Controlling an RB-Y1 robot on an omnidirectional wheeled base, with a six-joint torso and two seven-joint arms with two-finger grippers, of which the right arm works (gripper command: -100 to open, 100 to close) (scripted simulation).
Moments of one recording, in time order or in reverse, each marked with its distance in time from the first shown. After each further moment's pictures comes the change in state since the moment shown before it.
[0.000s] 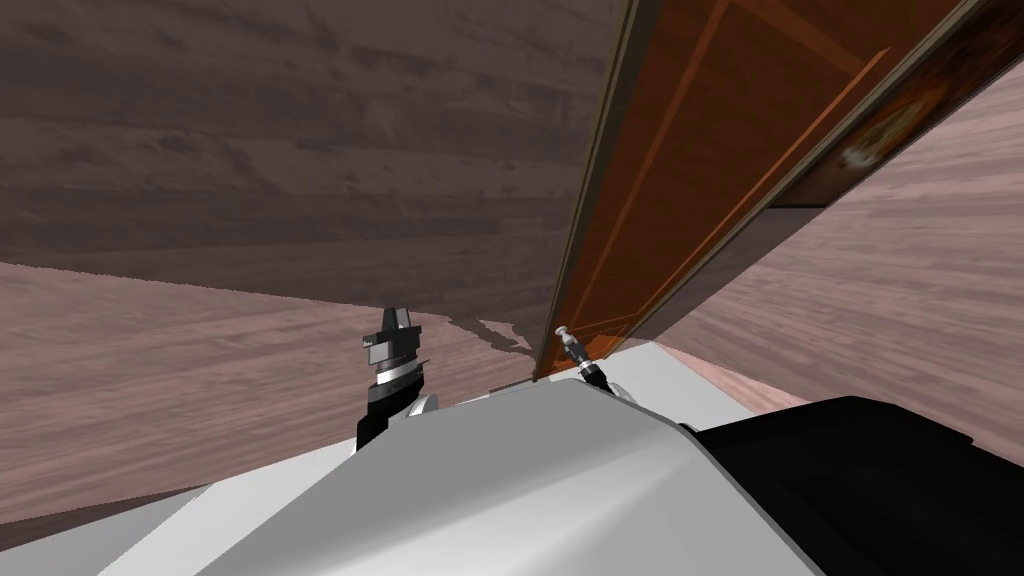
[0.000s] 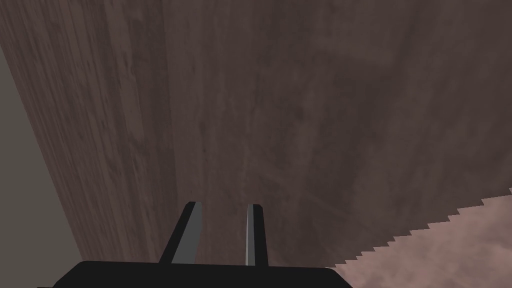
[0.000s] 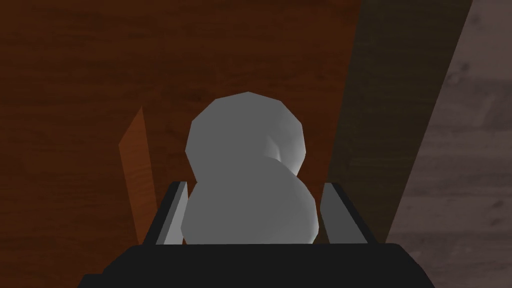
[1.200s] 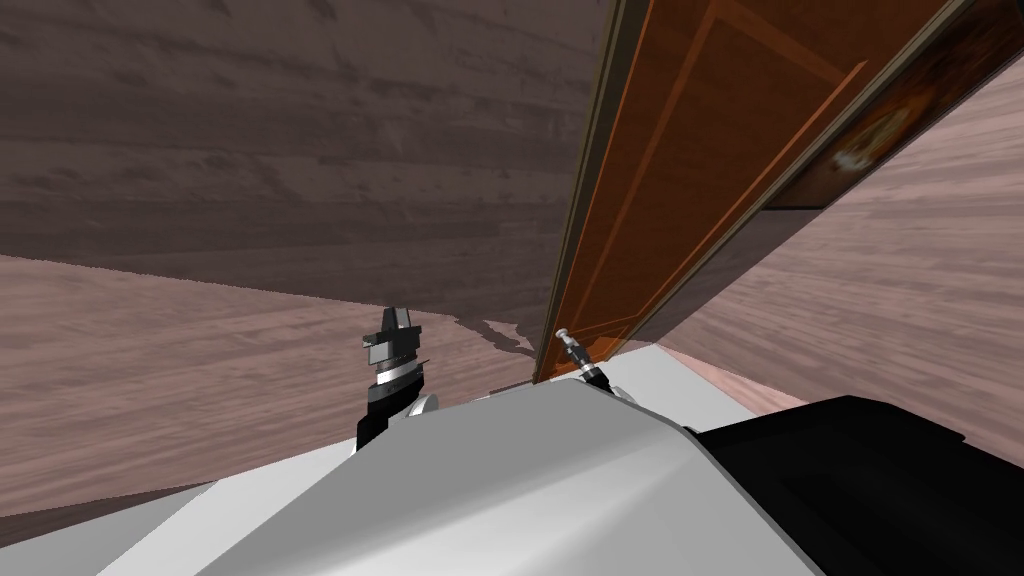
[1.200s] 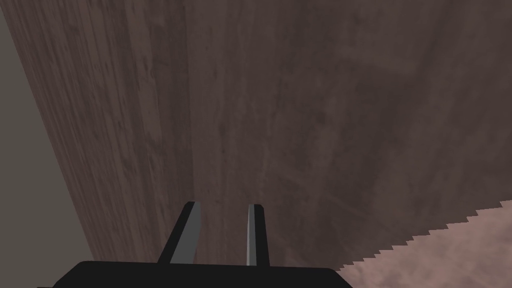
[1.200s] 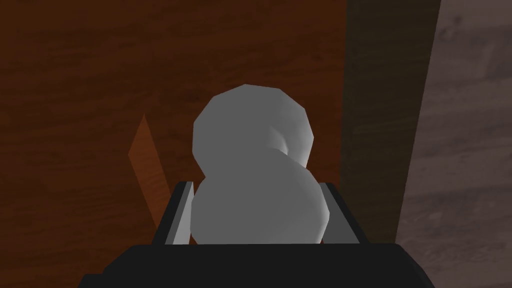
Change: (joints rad) arm 0.016 -0.003 0.003 0.014 -0.008 -0.031 -0.153
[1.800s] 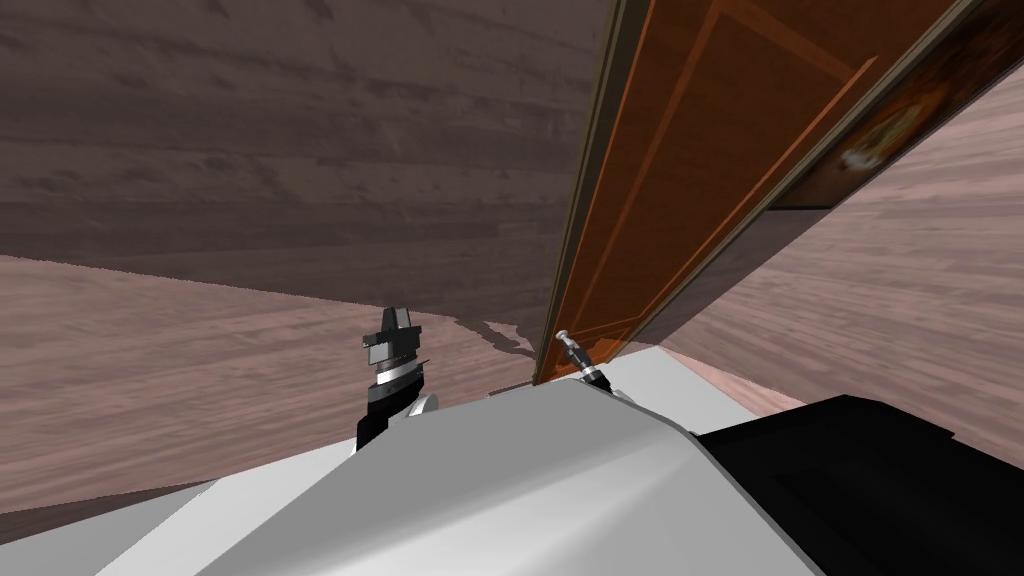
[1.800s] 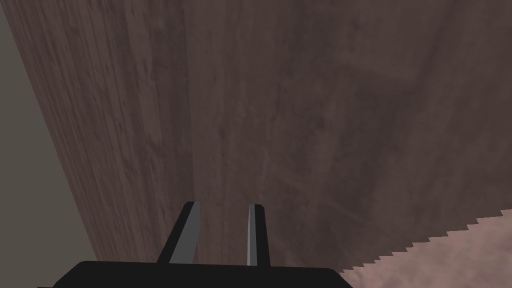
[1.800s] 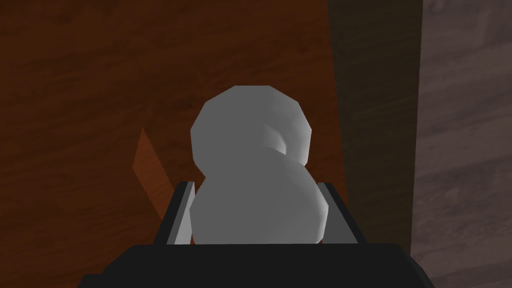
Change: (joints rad) arm 0.023 0.005 0.004 -0.007 -0.006 -0.019 -0.122
